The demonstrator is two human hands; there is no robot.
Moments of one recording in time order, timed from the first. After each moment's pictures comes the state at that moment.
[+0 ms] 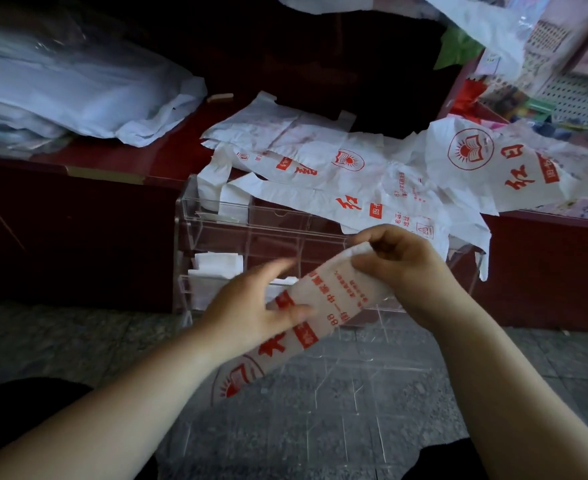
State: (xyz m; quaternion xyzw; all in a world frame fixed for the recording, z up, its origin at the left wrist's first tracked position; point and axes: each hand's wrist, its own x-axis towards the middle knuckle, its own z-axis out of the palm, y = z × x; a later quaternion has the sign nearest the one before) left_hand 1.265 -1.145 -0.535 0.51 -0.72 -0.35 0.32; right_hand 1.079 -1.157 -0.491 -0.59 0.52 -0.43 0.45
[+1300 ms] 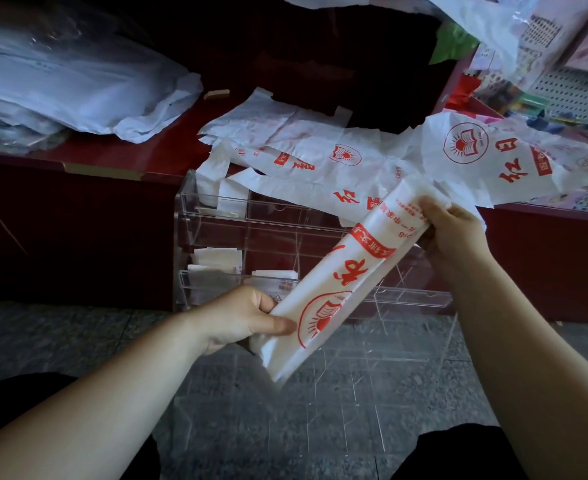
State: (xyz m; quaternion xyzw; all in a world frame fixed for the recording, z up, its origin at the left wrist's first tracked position) left_hand 1.276 -1.157 -0.560 0.50 -0.57 -0.62 0.20; right_hand 1.035 -1.198 -0.492 -0.35 0.58 -0.60 0.43
